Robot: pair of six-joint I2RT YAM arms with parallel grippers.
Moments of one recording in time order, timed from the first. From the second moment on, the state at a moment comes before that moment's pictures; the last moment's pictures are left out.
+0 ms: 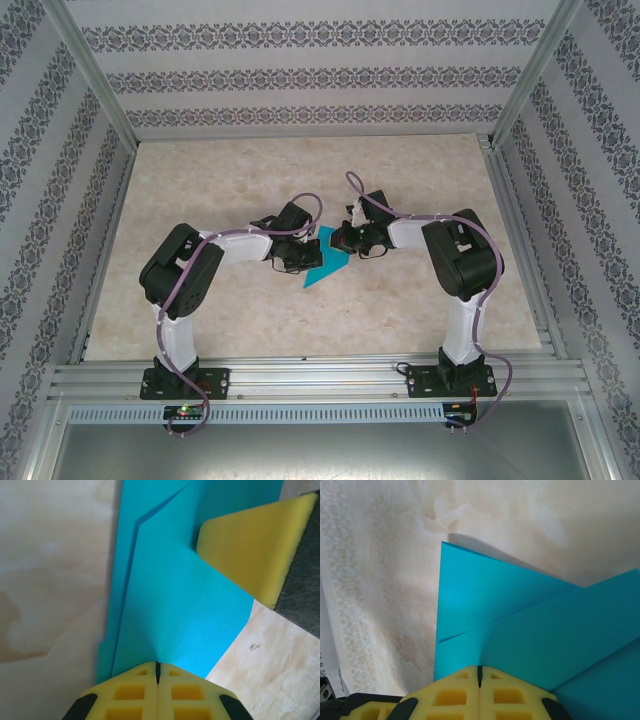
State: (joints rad) left arm -0.58 1.92 1.11 -0.26 0.40 -0.72; right arm 0.39 1.99 1.04 -0.04 -0.62 0.68
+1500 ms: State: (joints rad) left arm -0.64 1.74 0.88 -0.19 0.26 -0.73; right arm 0.42 1.98 1.05 -0.05 -0.56 0.69
